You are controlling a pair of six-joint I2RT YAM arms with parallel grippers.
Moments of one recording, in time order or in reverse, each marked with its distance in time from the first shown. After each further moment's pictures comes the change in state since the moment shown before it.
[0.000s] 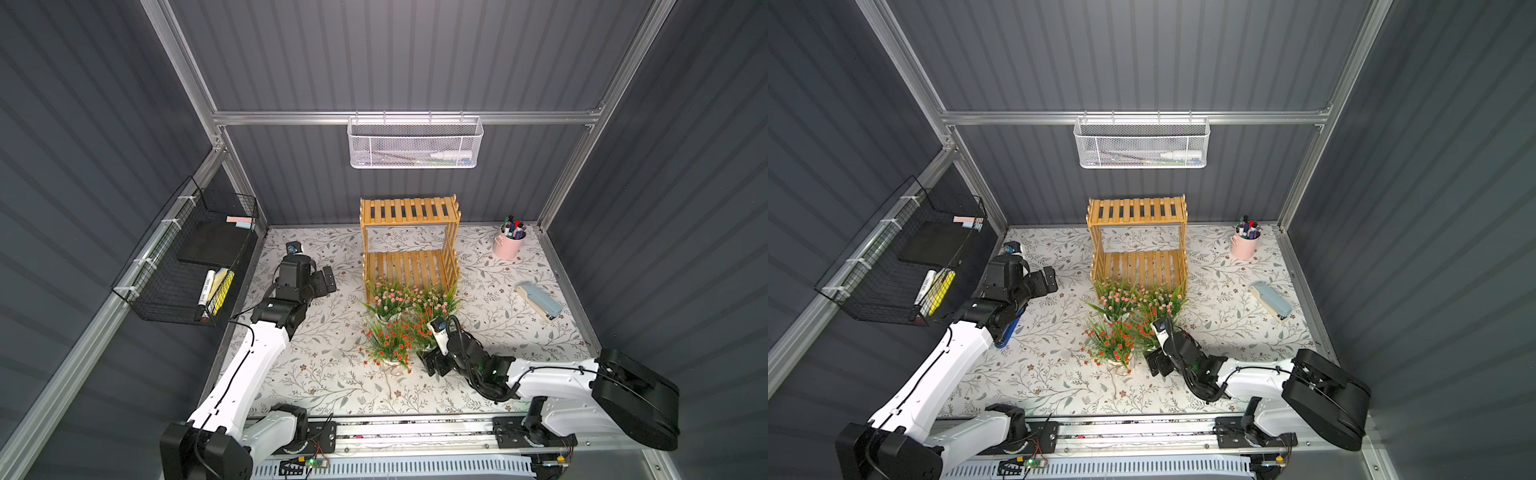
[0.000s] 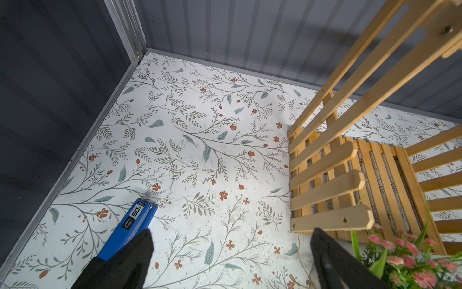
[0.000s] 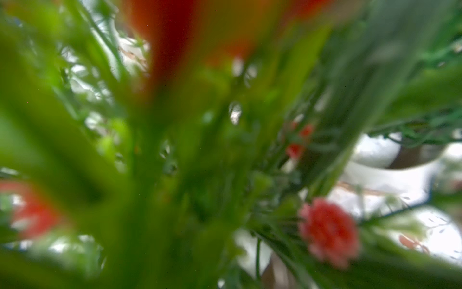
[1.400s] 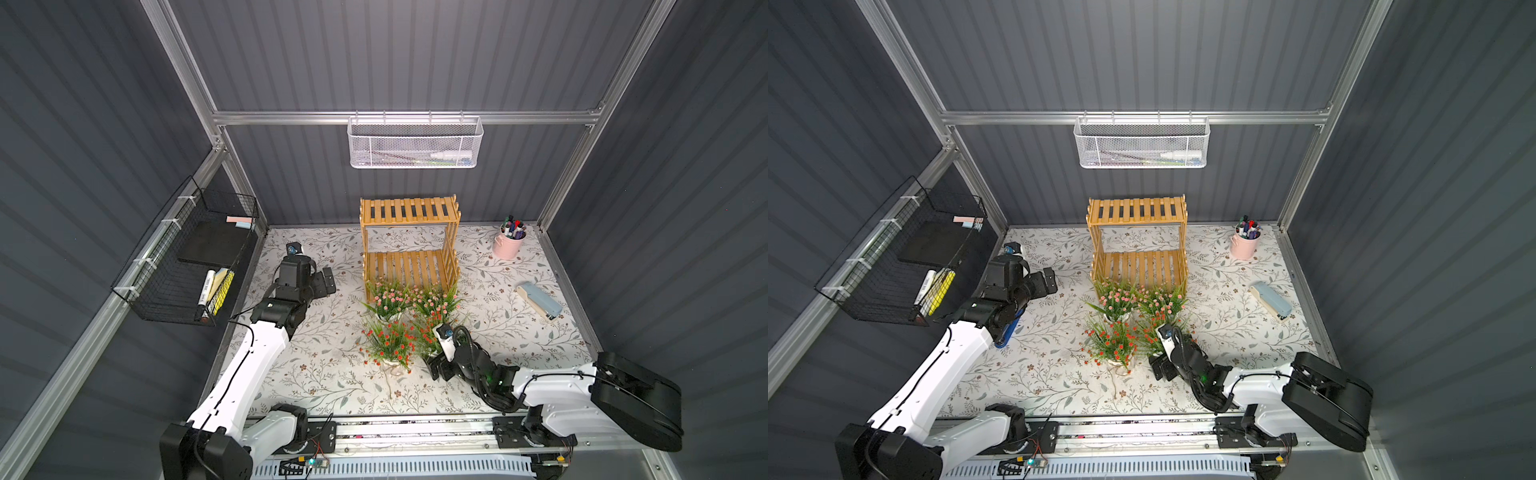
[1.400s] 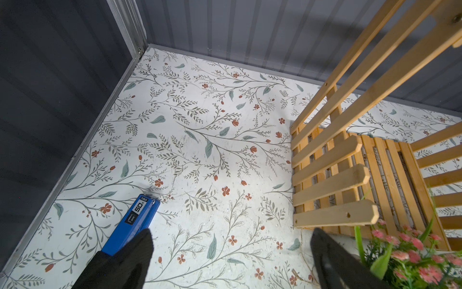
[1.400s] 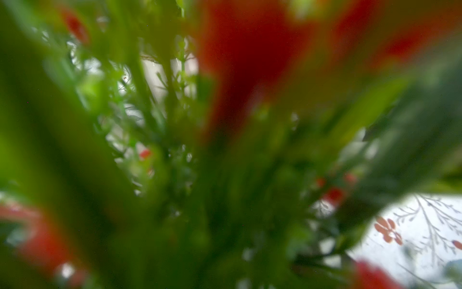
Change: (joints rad) left arm 0.000 -0.001 0.004 -0.026 -0.003 0.003; right arm 0.032 -0.012 -0.122 0.192 0.085 -0.048
